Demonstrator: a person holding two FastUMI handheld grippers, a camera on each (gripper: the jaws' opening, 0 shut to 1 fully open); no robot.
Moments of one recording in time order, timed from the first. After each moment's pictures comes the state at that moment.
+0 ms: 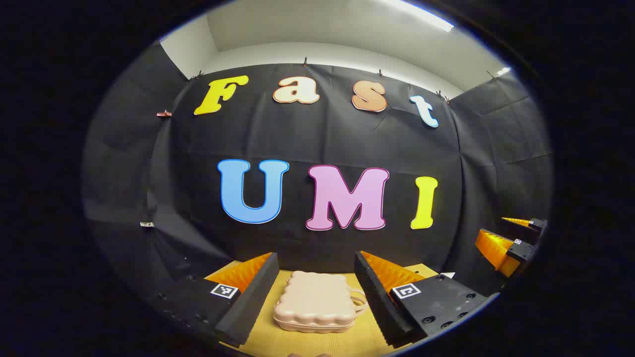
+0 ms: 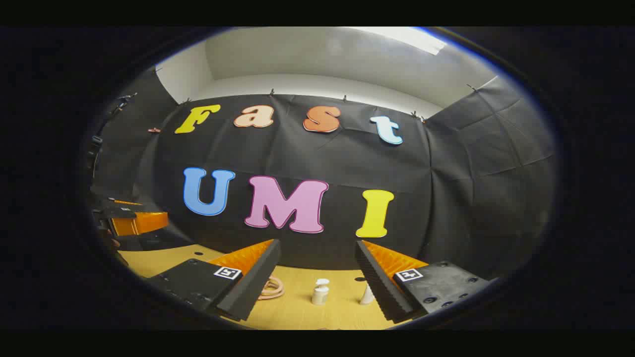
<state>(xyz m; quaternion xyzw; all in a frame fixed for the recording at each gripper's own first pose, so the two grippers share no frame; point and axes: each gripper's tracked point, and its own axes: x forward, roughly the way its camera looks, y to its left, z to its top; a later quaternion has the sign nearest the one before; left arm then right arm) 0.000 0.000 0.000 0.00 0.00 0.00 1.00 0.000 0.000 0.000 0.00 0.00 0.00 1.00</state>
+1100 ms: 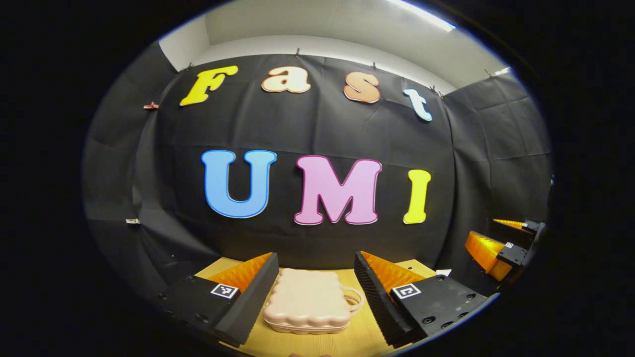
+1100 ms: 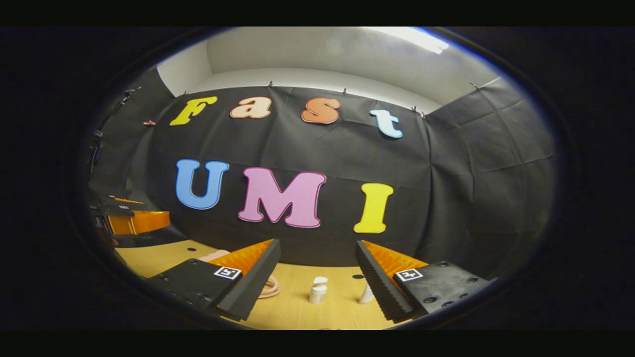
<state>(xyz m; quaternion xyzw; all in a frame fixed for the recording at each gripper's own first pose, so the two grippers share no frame) 0.040 -0.026 -0.021 0.01 0.03 -0.06 1.00 0.027 -0.003 -0.019 -0.01 0.01 -0.02 1.00</state>
